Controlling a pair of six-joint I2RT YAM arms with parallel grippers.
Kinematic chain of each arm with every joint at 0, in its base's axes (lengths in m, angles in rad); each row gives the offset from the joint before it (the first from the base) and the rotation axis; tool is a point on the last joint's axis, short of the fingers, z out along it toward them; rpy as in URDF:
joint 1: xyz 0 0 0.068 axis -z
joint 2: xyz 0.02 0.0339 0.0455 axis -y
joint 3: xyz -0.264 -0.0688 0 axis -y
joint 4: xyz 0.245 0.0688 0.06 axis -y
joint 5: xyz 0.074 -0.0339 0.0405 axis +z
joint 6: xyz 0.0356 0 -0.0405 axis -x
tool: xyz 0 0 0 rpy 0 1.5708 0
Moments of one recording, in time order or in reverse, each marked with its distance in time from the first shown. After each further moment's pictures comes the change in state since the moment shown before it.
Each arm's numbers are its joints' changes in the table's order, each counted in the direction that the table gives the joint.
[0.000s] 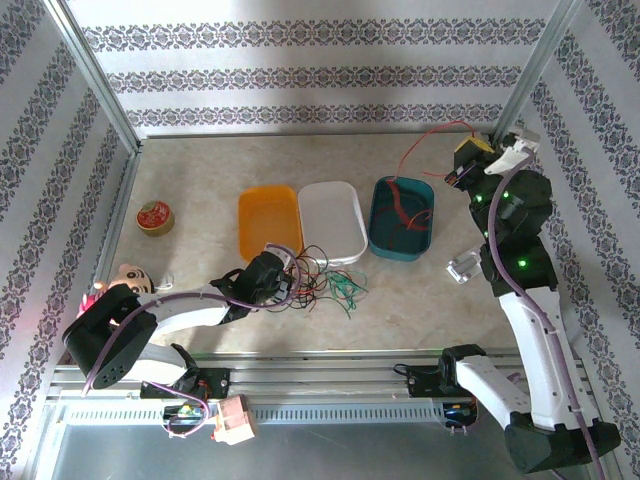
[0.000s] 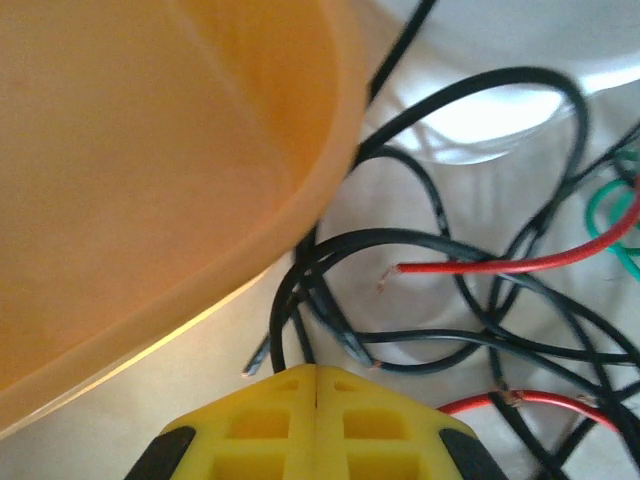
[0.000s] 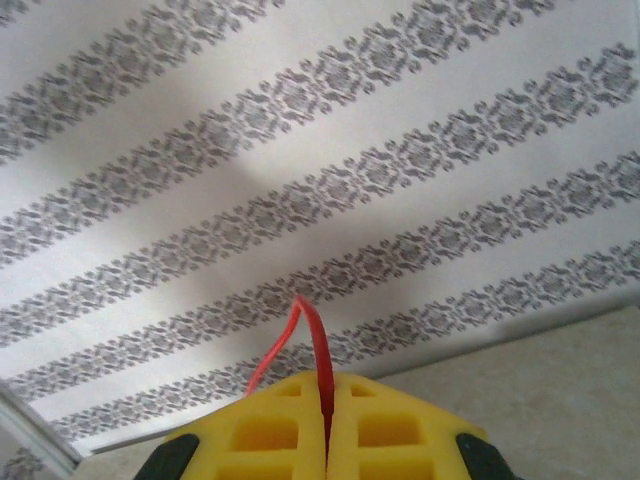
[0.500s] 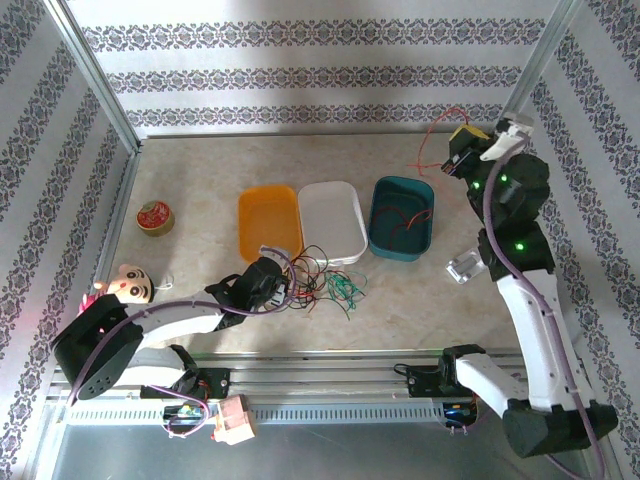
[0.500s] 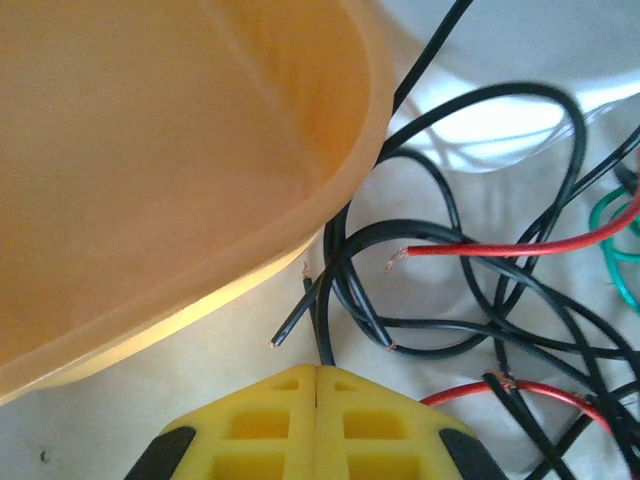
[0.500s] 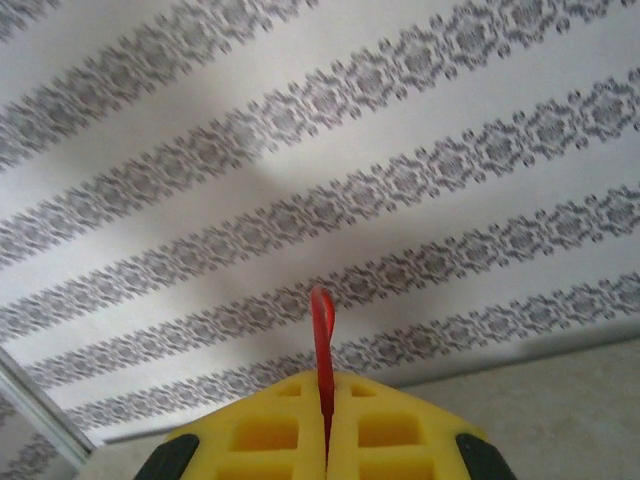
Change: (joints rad) left arm 0.041 0.087 -0.032 -0.020 0.082 0.040; right arm 0.018 -0.104 0.051 0.017 0.045 0.031
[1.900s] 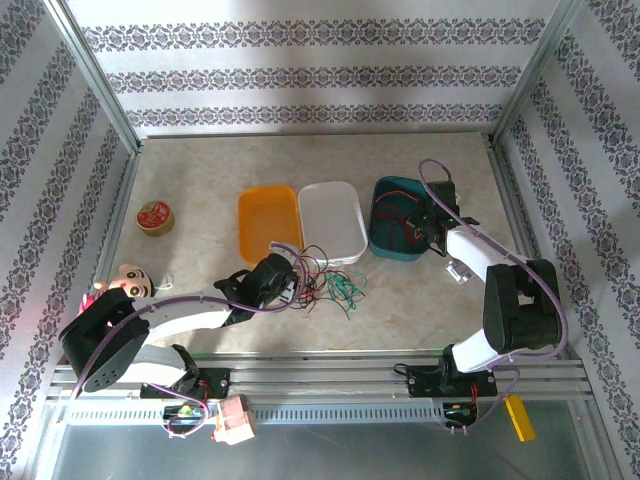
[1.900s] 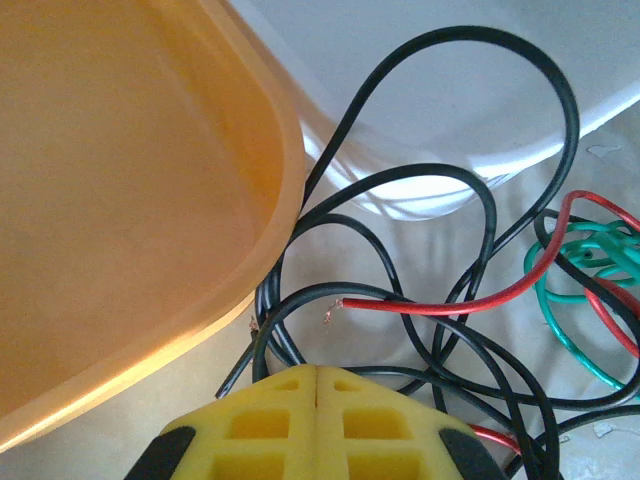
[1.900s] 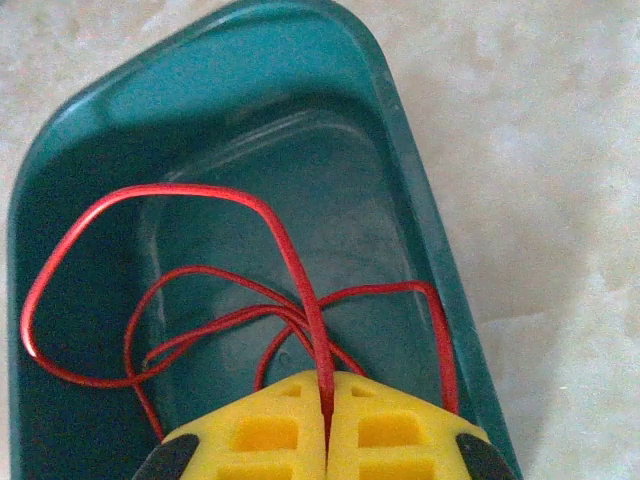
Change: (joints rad) left arm 0.042 -0.062 0.084 -0.013 0.018 -0.001; right arm 0.000 -0.532 -0.308 -0.028 -0.092 -0.270
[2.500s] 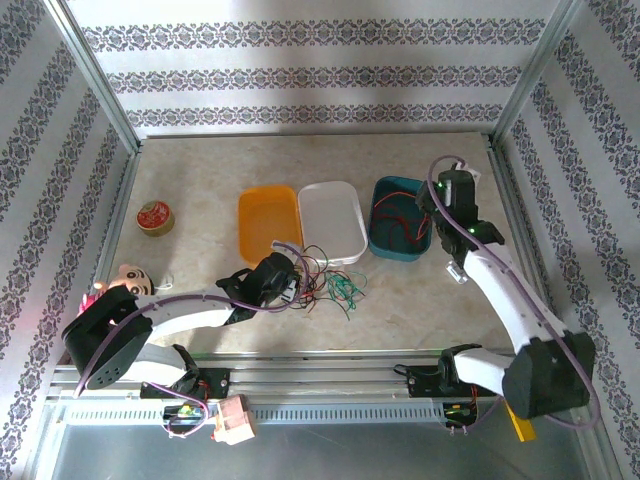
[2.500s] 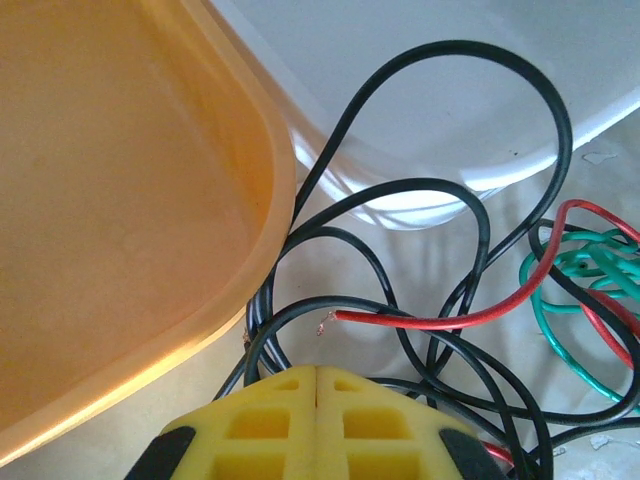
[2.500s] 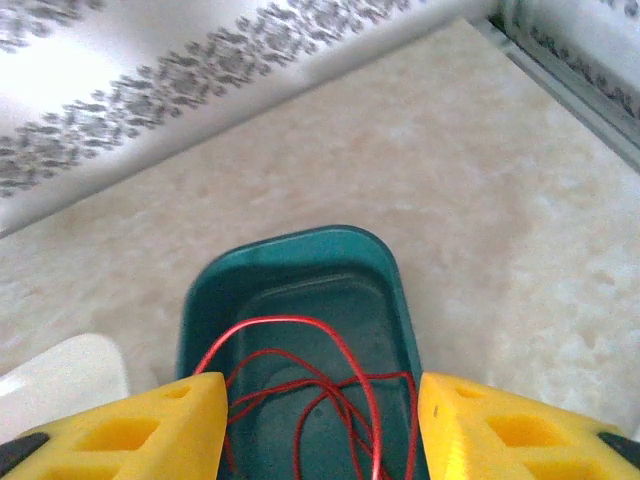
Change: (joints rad) left arm 0.001 -0.014 0.012 0.009 0.000 -0.001; right arm -0.097 0.377 0.072 -0.150 -0.193 0.180
